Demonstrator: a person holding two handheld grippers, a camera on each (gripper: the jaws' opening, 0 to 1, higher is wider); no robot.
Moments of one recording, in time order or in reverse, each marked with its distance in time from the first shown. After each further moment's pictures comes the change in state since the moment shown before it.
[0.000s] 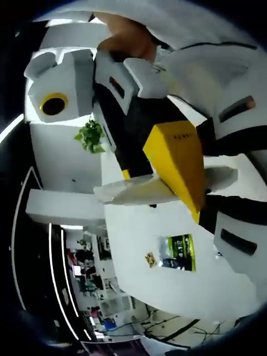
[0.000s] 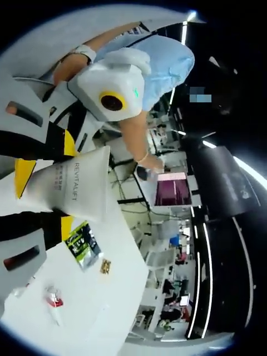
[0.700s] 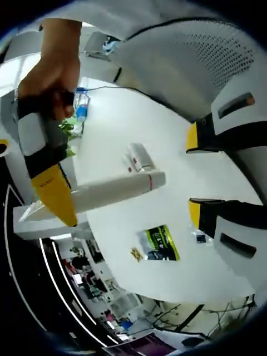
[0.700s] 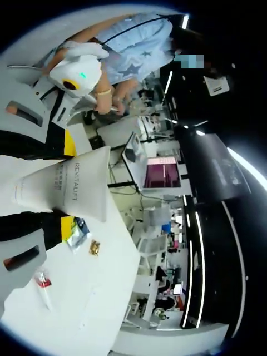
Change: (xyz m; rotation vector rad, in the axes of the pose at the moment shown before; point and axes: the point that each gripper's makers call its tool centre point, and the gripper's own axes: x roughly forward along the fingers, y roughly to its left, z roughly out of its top) left arm -0.010 0.013 -0.076 0.135 0.246 0.043; right arm -0.007 -0.051 0.031 -0.005 -0.051 -0.104
